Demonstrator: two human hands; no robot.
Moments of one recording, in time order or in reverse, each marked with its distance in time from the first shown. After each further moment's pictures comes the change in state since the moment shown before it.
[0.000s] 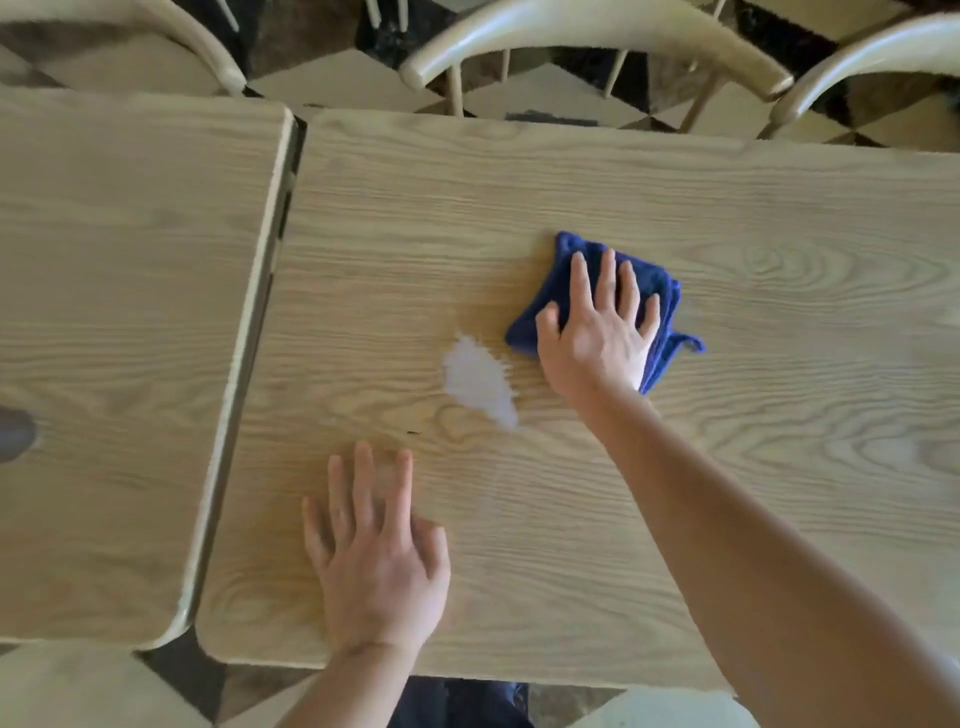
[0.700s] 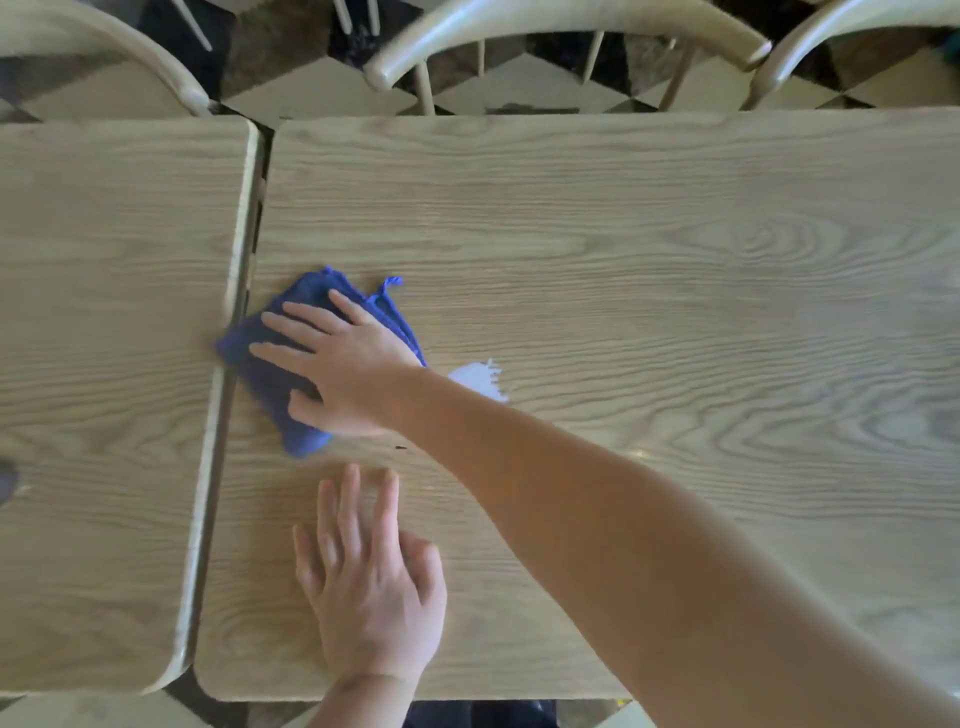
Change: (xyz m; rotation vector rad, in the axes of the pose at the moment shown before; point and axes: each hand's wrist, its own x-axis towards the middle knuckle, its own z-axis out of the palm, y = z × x) left_hand 0.000 0.002 0.001 -0.052 0.083 -0.017; right_hand -0.024 -0.162 0.044 -0.134 -0.243 -1.025
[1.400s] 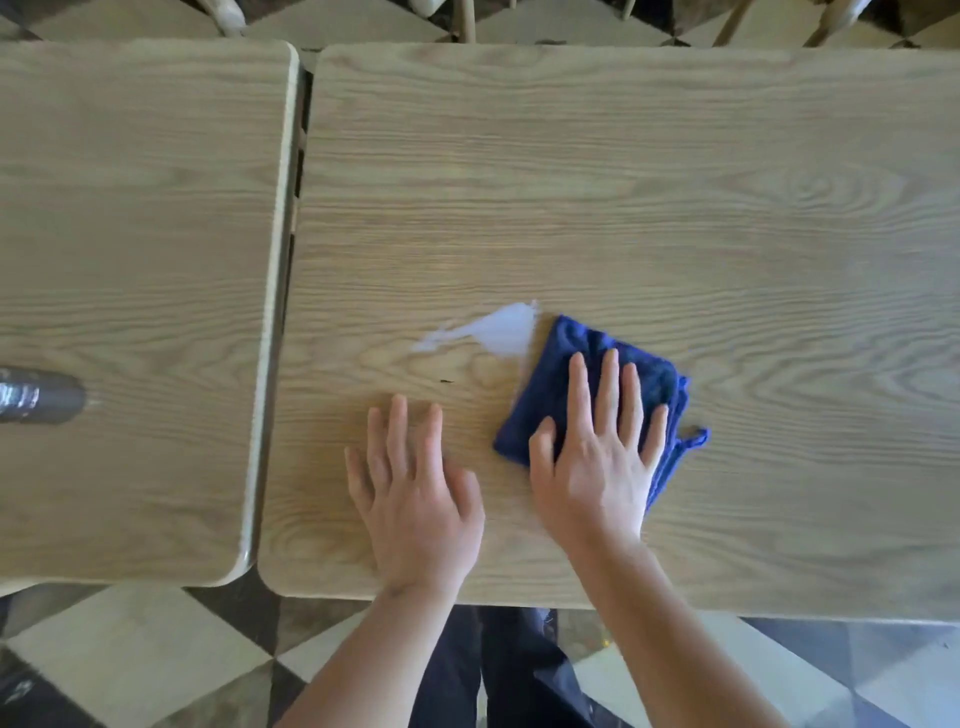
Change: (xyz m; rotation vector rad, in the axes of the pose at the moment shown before) left_hand 0.000 -0.001 -0.013 -0.056 -0.099 0.034; right_hand -0.214 -0.054 0.027 0.171 0.194 1.084
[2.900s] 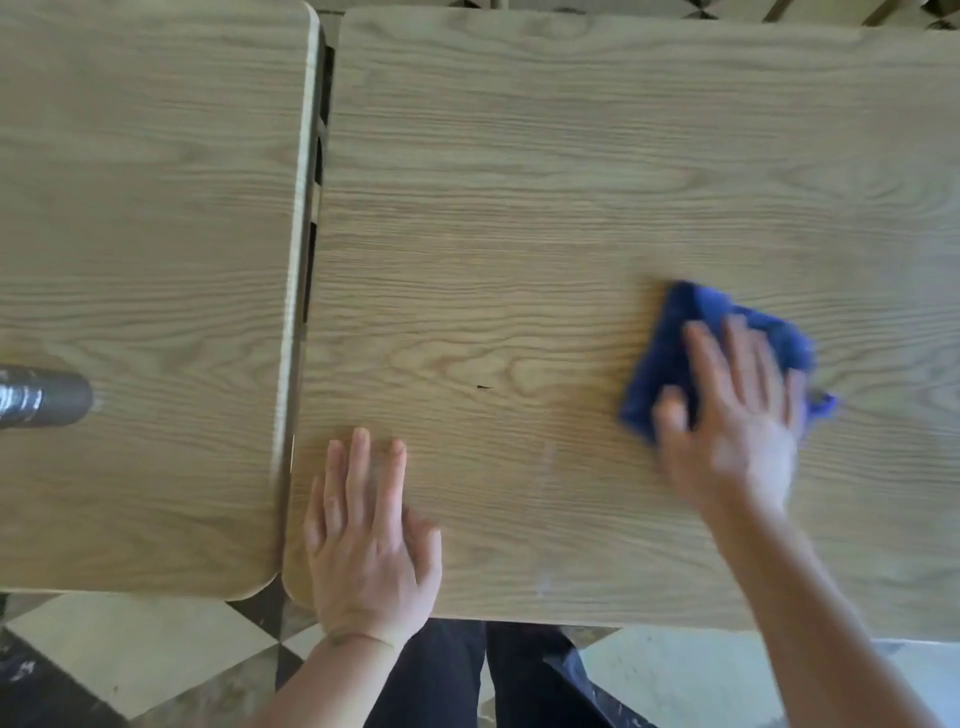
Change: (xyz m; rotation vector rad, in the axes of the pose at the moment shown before) left_hand -0.005 -0.080 -0.011 0.116 -0.025 0.068; right_hand 0.058 0.057 -0.024 -0.057 0.096 -0.040
